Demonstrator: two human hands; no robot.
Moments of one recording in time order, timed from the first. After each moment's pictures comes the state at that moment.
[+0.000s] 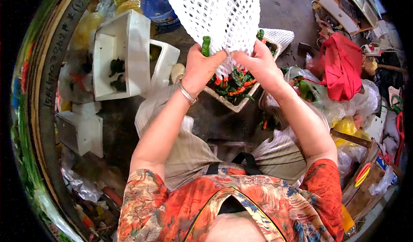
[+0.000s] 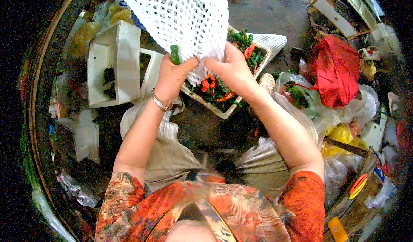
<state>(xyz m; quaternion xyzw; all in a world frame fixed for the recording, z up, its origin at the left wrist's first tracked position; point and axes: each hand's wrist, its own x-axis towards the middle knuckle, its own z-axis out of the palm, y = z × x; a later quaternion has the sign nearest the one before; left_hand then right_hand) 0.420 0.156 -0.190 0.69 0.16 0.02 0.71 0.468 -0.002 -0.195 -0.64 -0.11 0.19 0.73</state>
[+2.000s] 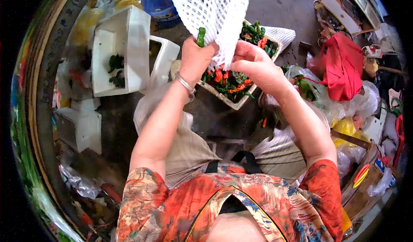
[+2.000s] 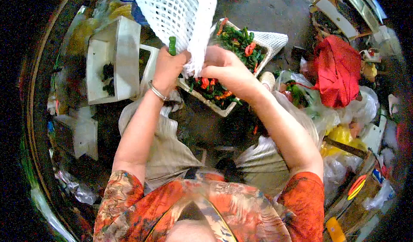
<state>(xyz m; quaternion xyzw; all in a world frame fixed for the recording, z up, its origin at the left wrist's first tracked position) 0.433 0.171 -0.212 0.71 0.18 0.07 0.67 0.464 -0.002 -0.197 -0.51 -0.17 0.37 0.76</state>
